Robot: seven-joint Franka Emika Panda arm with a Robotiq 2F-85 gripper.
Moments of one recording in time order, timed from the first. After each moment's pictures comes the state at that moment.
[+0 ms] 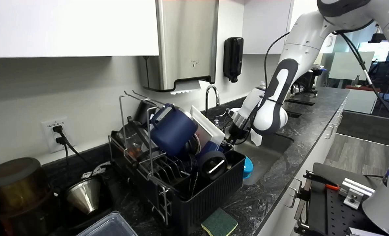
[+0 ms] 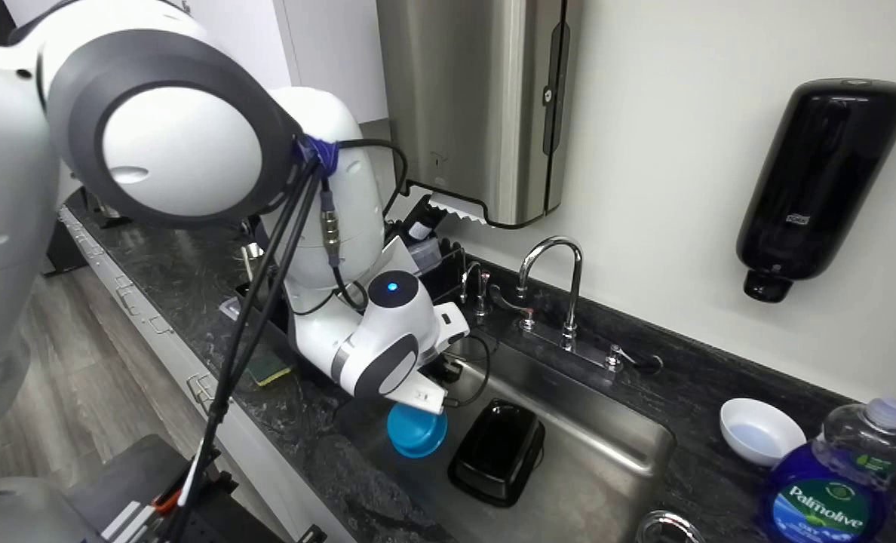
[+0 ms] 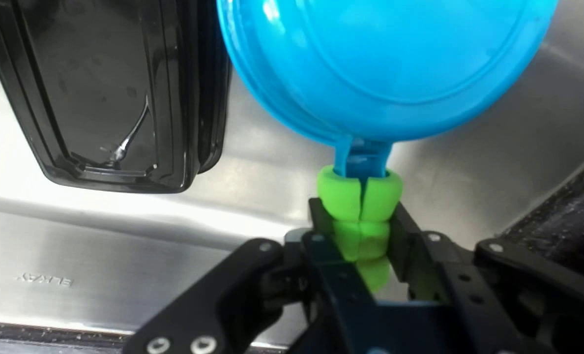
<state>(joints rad) -0.70 0.65 0.37 -2.42 -0.32 3.38 -0.33</state>
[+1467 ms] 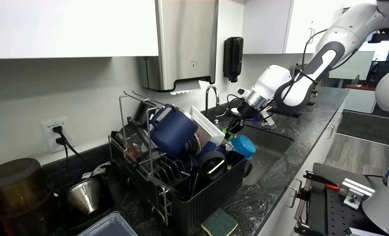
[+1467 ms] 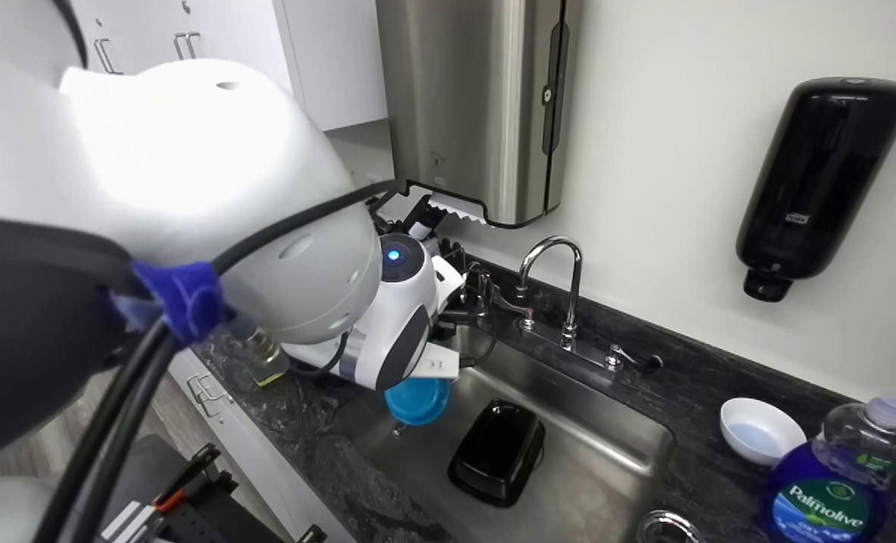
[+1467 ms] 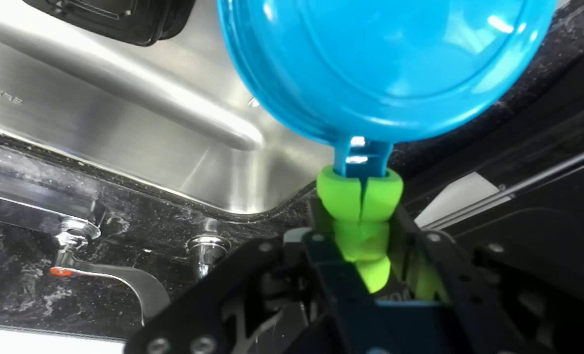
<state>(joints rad) -1.53 0.70 1.03 -2.52 -0.86 3.13 -0.36</state>
